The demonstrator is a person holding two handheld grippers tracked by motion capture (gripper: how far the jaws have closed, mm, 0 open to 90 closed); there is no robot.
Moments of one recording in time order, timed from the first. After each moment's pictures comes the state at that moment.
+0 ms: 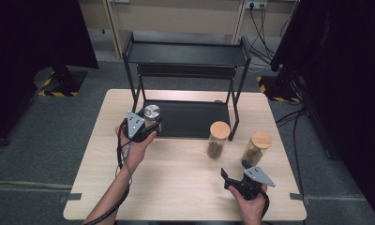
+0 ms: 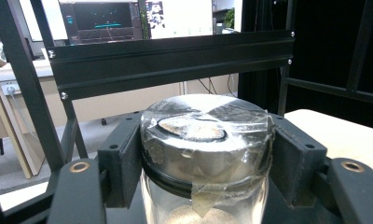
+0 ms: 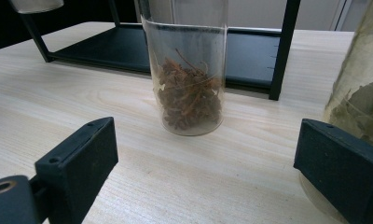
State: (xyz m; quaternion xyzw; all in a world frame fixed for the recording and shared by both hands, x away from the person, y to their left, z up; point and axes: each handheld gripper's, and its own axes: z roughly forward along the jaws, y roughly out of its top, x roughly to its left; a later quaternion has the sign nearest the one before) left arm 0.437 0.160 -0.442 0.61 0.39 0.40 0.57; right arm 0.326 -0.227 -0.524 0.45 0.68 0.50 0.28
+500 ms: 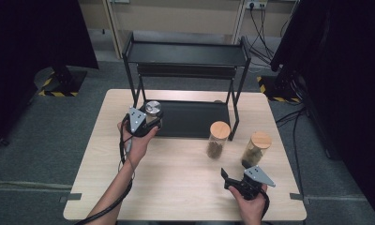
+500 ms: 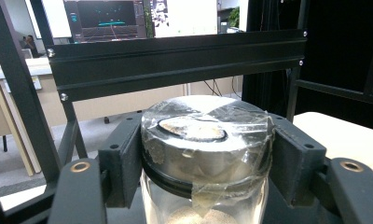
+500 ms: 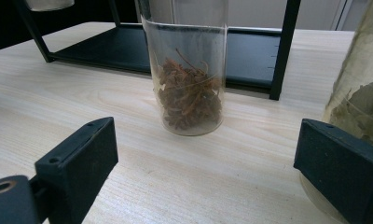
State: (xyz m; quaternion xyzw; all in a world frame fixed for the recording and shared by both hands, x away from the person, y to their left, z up) left arm 0.453 0.157 -0.442 0.60 0.39 0.40 0.57; right arm 0.326 -0.227 -0.524 0.45 0.68 0.50 0.28
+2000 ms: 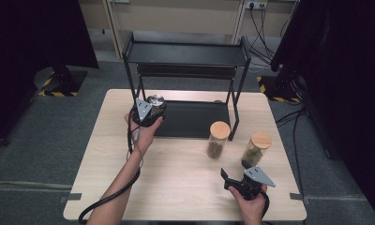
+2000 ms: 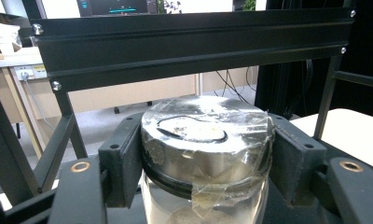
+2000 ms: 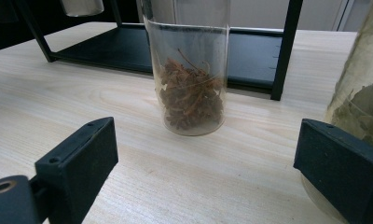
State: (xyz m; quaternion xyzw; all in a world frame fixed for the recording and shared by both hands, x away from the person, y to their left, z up) left arm 0.500 0.148 -0.454 0.60 0.42 0.40 0.54; right arm 0.325 -0.227 -0.524 0.45 0.68 0.50 0.28
